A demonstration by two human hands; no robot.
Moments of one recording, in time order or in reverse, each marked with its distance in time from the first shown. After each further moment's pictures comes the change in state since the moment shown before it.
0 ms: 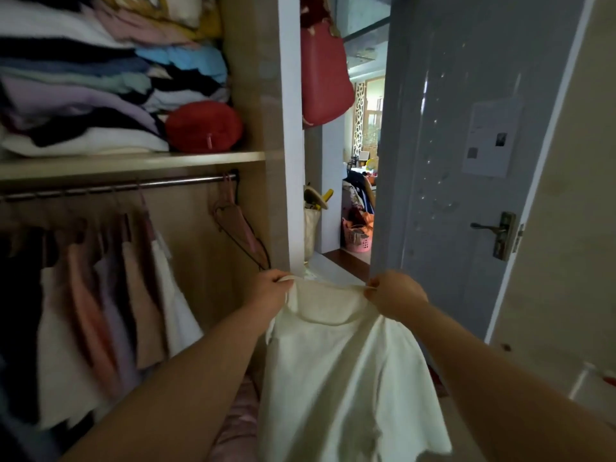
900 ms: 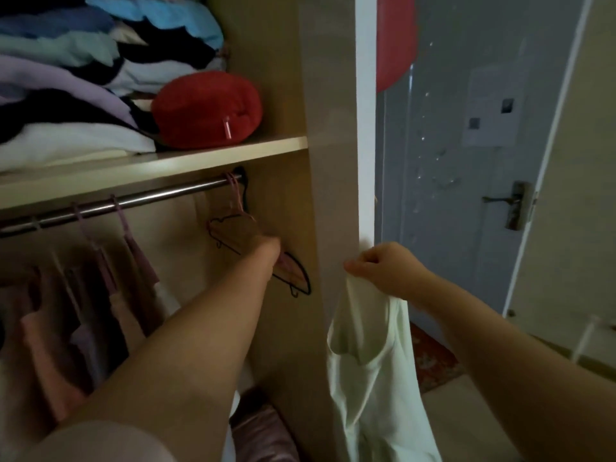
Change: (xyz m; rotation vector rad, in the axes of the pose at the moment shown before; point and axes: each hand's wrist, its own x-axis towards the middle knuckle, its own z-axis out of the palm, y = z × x) left_hand 0.219 -0.016 -0.062 -0.066 -0.051 -0.210; right_hand 0.089 -0.139 0.049 0.402 0.088 -0.012
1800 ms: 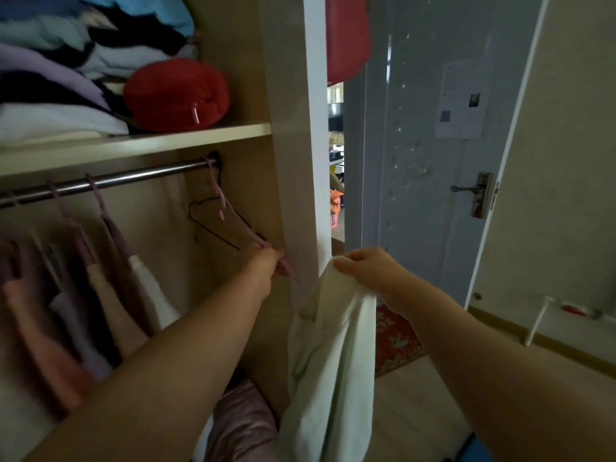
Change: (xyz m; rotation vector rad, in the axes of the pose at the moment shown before) left_hand -0.085 -0.035 0.028 -0.214 -0.111 -0.018; right_hand -0.051 0.030 -0.013 0.359 -0.032 0.156
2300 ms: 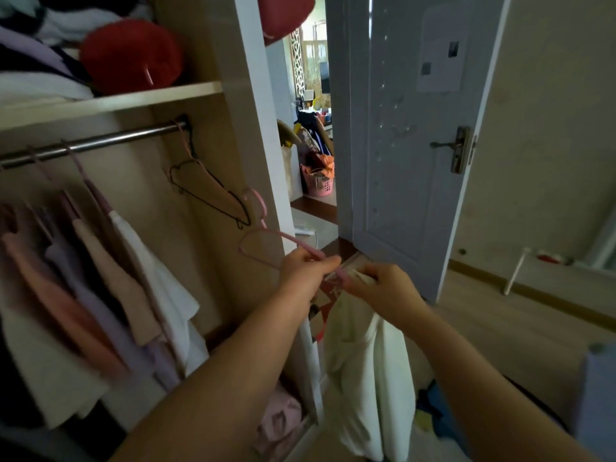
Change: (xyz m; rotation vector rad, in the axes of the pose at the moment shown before) left_hand -0.183 -0.052 0.077 0.105 -0.210 -0.029; right_hand -0.119 0.105 -0.045 -0.143 0.082 -0.098
